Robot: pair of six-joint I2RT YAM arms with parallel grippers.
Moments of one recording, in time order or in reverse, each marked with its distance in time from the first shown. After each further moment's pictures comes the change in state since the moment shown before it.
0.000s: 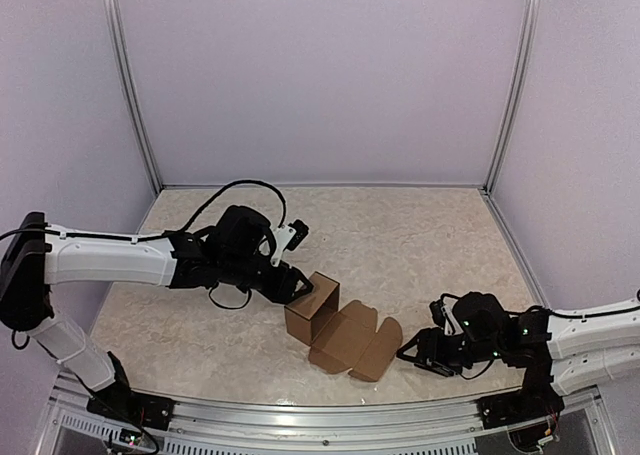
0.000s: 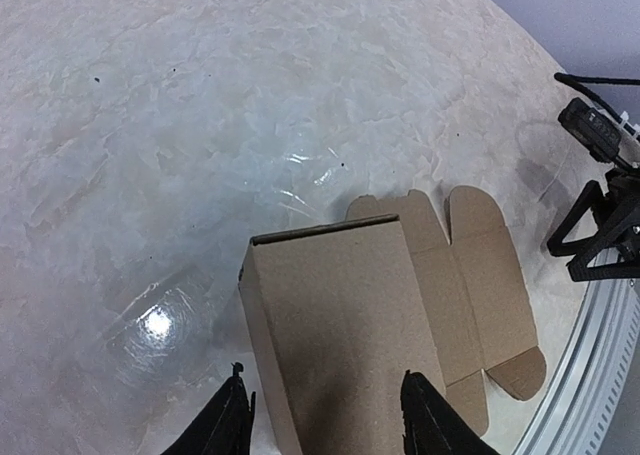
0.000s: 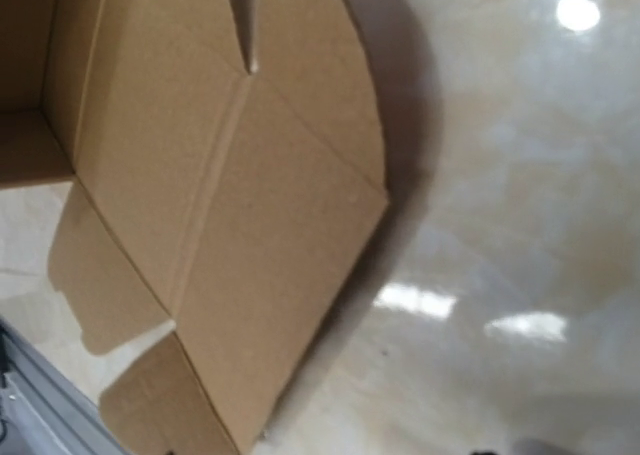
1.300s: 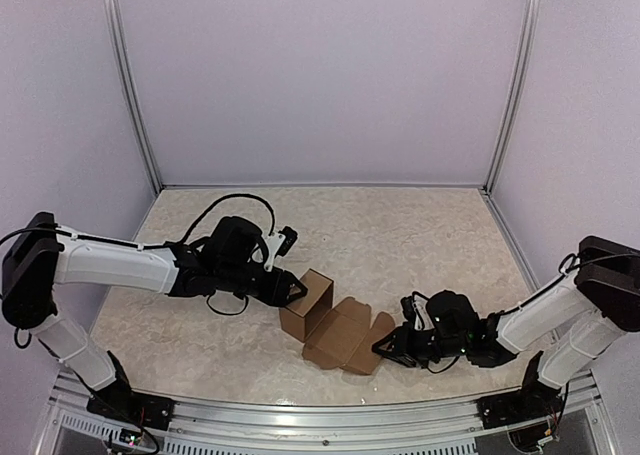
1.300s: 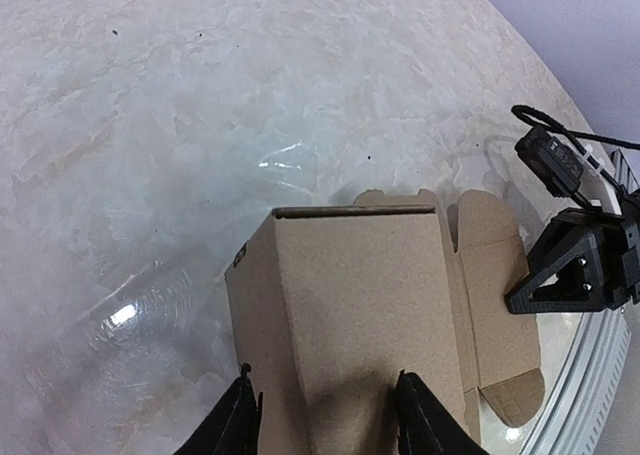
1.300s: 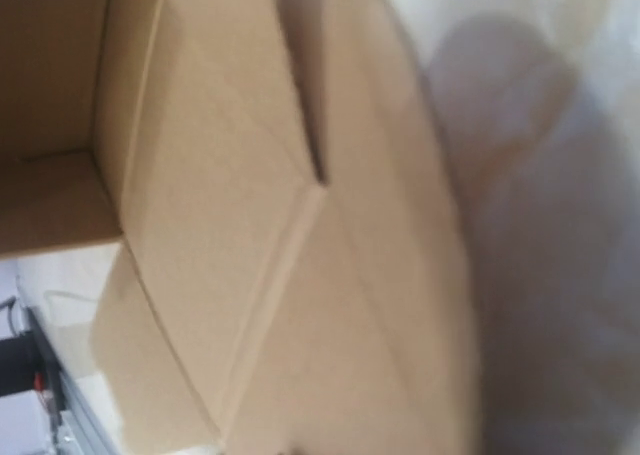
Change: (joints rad) left arm 0.054 0.024 -0.109 0.151 0.051 -0.084; right arm -0.042 0.562 0.012 0.698 -0.096 0.029
